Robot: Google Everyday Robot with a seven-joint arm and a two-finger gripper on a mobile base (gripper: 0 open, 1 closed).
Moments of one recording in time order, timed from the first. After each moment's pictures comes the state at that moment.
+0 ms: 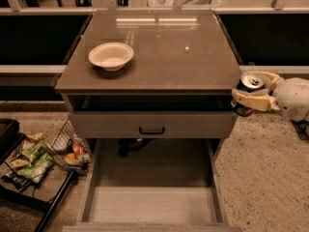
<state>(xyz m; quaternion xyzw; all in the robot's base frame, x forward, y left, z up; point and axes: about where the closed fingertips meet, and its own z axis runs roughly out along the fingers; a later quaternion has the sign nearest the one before) 0.555 -0.246 0.876 -0.40 0.64 0.21 0.61</state>
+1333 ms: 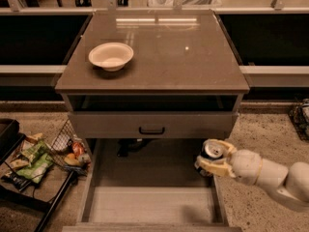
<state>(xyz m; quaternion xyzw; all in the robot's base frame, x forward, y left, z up) 0.487 -0.173 0.676 -0.37 0.63 0.35 0.59</state>
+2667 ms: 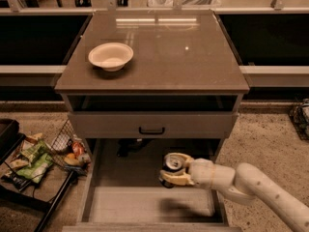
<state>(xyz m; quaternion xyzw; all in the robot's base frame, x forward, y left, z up) 0.491 -0.063 0.586 -0.40 0.59 0.43 0.55</state>
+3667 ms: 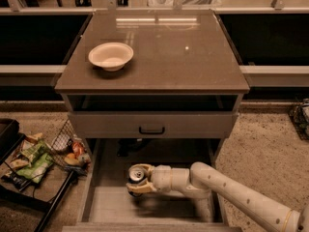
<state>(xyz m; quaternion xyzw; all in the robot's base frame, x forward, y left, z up) 0.499 0.073 0.493 -0.47 0.55 0.47 0.50</state>
